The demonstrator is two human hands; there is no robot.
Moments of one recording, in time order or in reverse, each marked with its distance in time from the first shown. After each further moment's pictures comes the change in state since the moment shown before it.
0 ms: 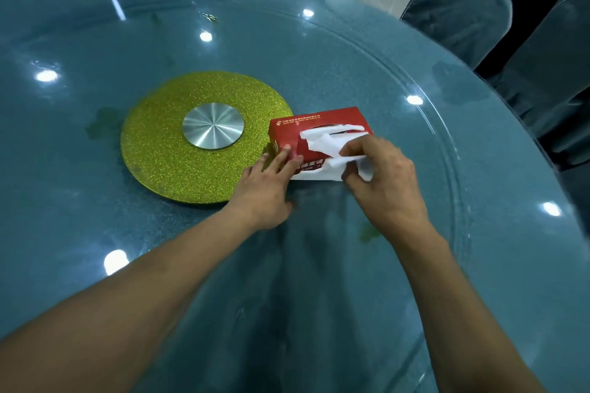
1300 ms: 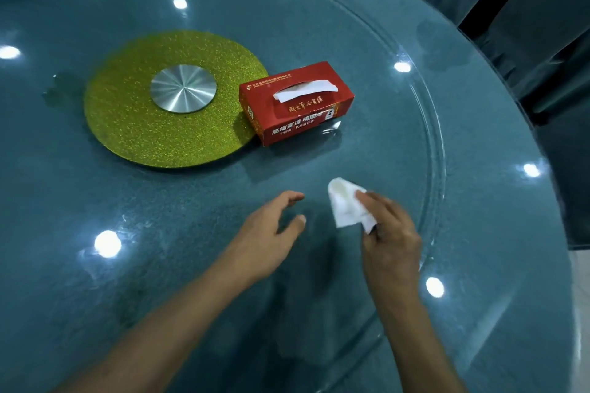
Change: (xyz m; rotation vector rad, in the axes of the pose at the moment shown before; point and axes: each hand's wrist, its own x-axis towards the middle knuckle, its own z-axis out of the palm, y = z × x) left_hand -0.100 0.060 0.069 -0.753 -0.019 -0.068; right_hand -0.161 0.052 0.011 -0.036 0.251 0.233
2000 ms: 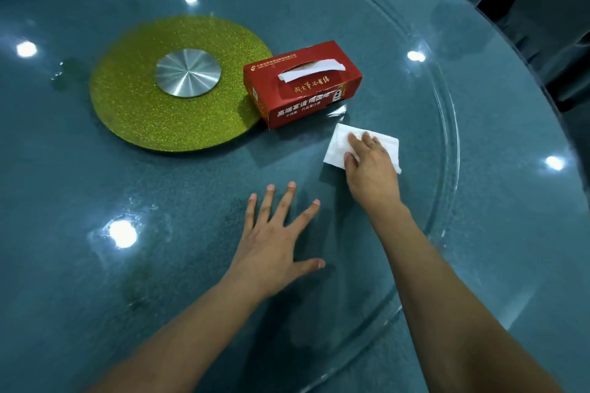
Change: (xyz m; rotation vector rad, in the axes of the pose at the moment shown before) left_hand -0.017 -0.033 0.033 0.870 -0.109 0.106; right_hand 0.085 0.028 0.066 -0.267 -0.452 0.113
